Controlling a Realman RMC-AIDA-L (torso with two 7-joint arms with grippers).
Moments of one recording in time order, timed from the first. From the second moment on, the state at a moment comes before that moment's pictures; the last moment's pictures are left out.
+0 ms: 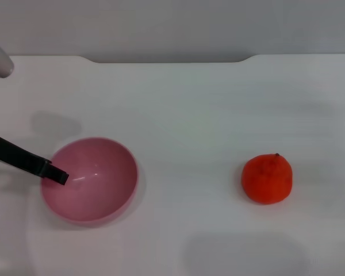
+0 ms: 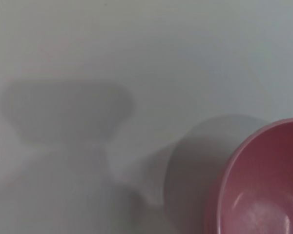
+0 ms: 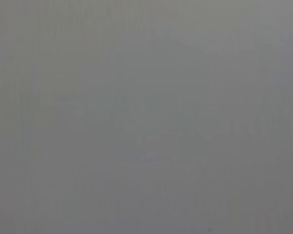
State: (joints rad) left arm -0.54 -2.05 1.08 1.22 2.66 1.58 -2.56; right arm 0.53 2.07 -1.00 -0.12 -0.14 -1.27 0.35
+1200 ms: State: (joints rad) left arm -0.53 -2.05 1.14 1.20 2.66 1.52 -2.57; right arm 0.54 2.07 -1.00 -0.12 -0.14 -1.26 0.35
